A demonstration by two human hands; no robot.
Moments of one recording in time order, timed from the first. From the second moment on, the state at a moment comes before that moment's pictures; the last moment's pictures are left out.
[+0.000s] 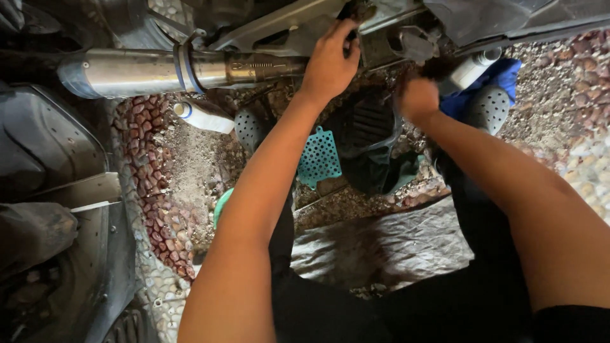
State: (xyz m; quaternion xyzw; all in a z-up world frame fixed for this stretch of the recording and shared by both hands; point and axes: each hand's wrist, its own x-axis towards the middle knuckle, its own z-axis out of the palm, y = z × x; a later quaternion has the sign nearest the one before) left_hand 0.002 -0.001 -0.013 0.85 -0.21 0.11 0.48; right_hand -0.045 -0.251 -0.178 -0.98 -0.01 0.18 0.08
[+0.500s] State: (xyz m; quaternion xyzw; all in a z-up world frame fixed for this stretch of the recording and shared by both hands) left_hand -0.001 0.005 0.001 0.84 -0.22 0.06 0.49; right_hand -0.043 -0.230 -0.300 -1.00 -0.06 0.04 0.01
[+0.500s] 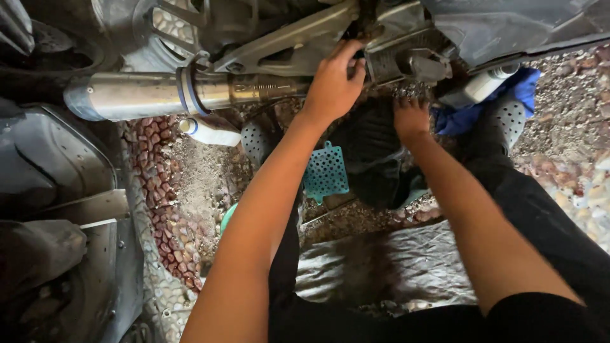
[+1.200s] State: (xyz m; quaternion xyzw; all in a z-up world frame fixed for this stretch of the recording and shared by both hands) left_hand -0.001 0.007 -0.006 0.85 -0.26 0.14 0.44; right_hand -0.111 -0.279 -0.067 -0.92 -0.14 -0.16 0.33
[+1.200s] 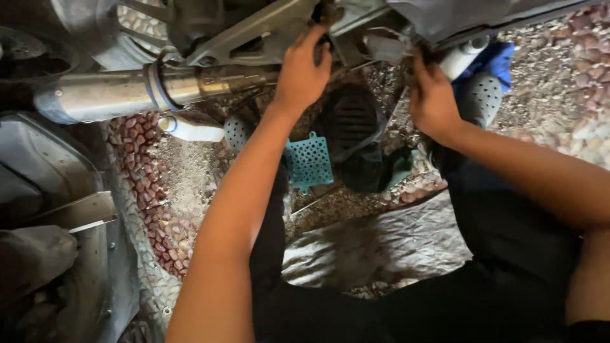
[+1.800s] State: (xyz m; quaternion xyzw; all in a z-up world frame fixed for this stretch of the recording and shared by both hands) left_hand -0.007 0.007 0.011 0.86 -0.25 0.11 0.44; right_hand -0.102 -0.279 -0.067 -0.95 -0.04 -0.05 0.31
